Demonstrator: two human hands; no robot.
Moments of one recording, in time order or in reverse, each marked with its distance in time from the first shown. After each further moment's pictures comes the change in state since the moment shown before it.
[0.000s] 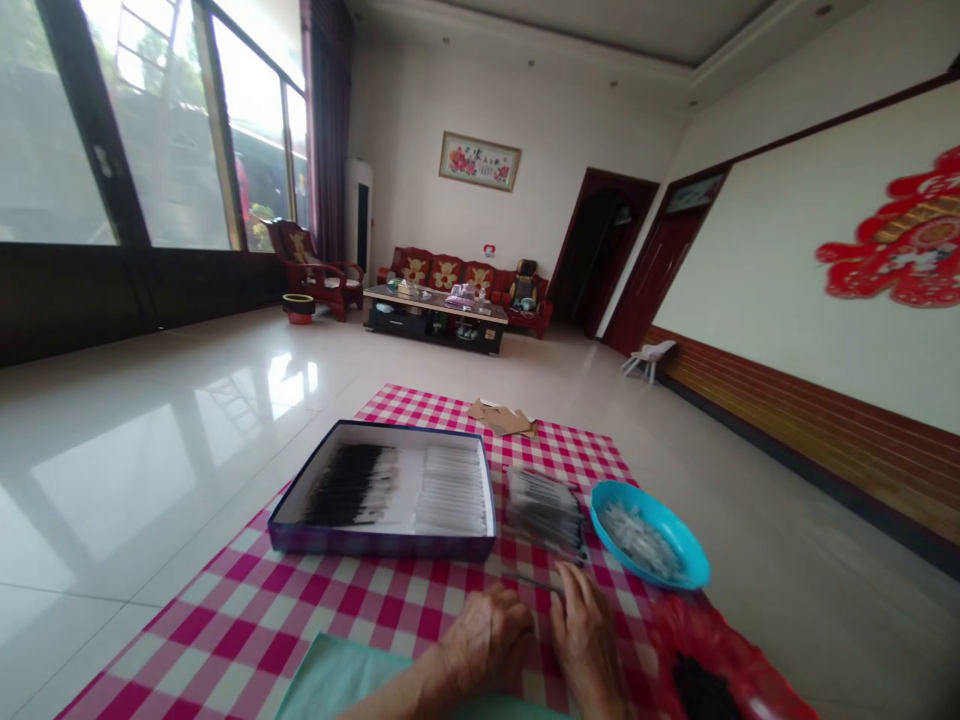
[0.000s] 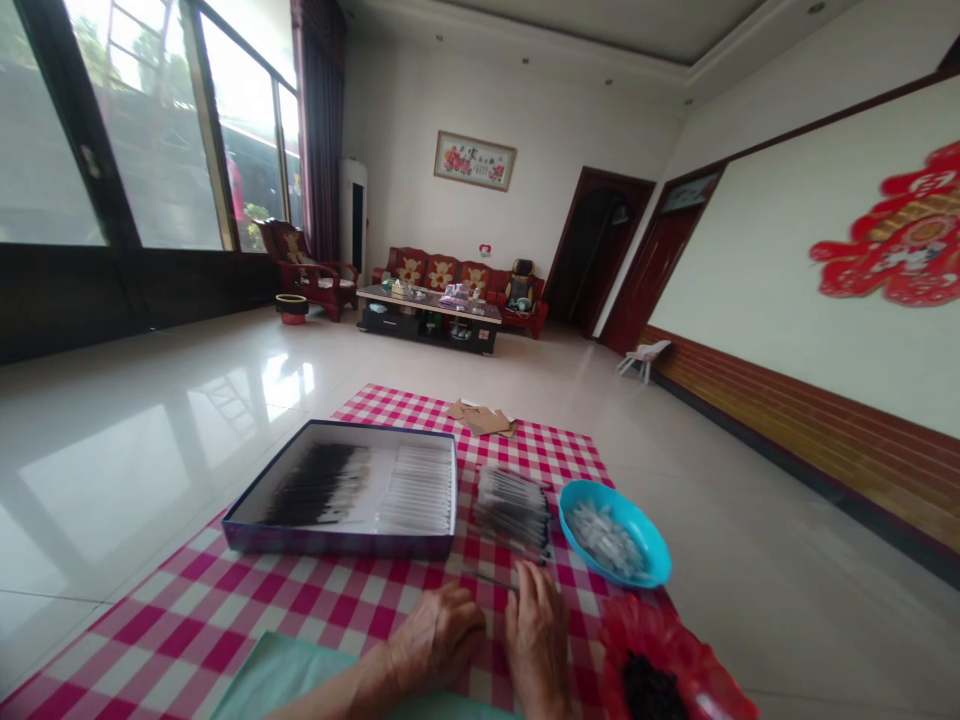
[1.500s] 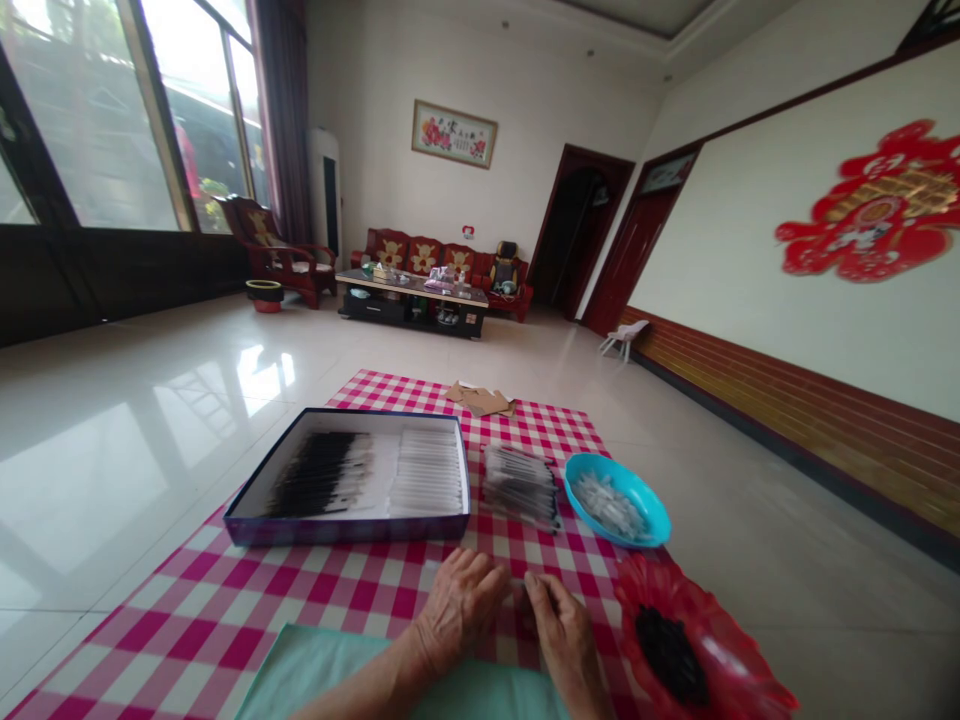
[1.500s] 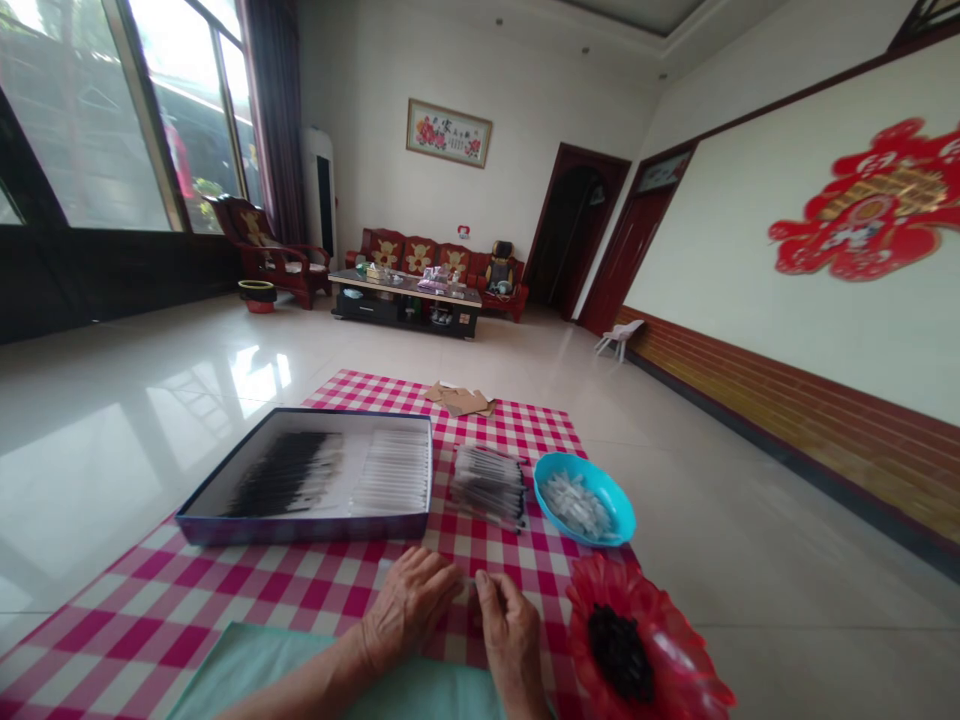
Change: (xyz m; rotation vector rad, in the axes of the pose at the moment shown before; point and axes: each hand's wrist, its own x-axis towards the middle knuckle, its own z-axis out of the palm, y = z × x) left_hand 0.006 0.018 -0.026 0.165 0.176 -0.012; right_hand 0.004 -0.044 -0.064 0.813 -0.217 0.657
